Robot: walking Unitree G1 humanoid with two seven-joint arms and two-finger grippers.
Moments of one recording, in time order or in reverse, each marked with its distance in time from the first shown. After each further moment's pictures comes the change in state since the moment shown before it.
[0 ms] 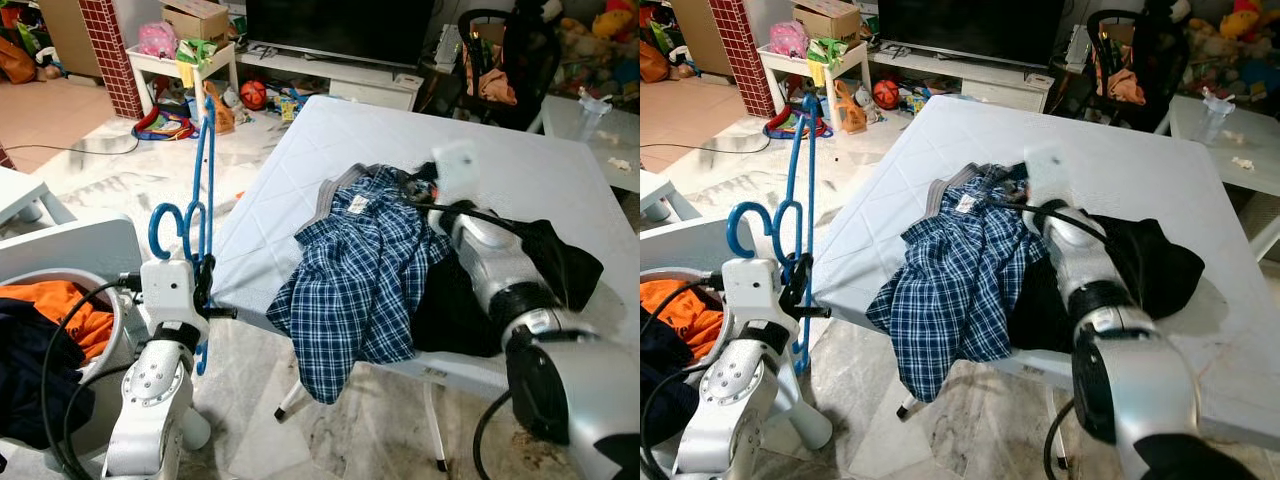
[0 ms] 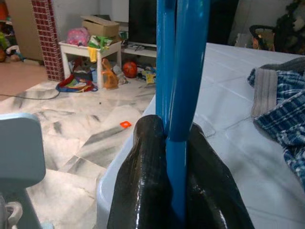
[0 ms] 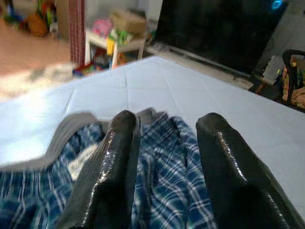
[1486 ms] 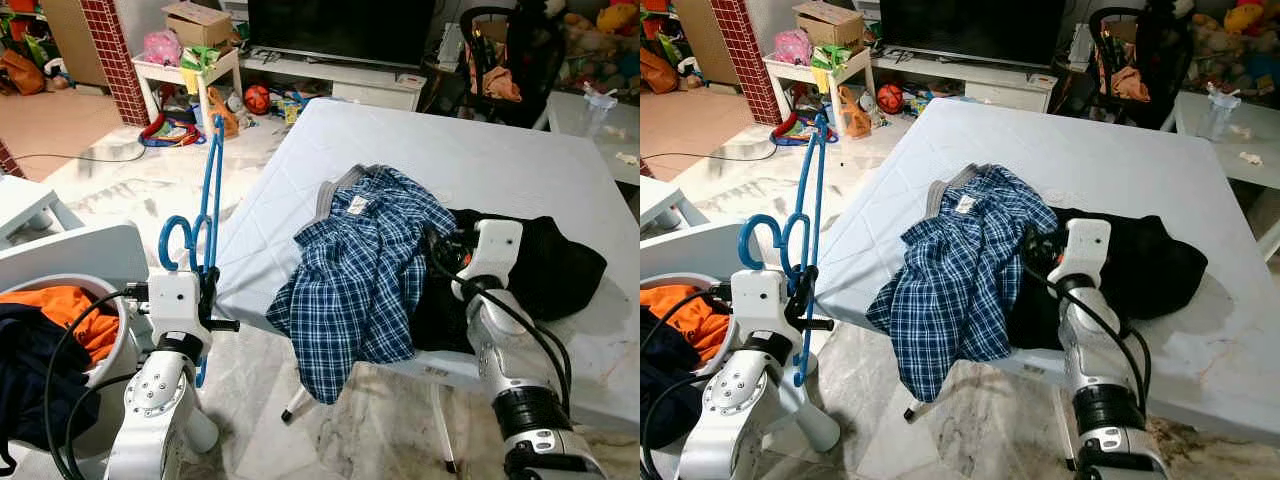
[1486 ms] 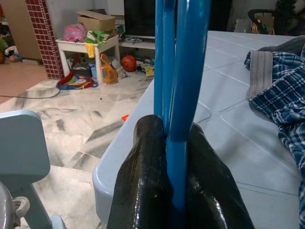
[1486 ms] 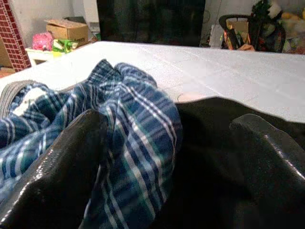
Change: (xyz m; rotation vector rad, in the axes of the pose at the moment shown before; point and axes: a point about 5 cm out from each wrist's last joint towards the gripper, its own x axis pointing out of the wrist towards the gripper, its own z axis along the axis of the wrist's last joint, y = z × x) left arm -0.003 -0.004 -0.008 0.027 0.033 -0.039; right arm -0.064 0.001 -0.062 0.147 0.011 -0.292
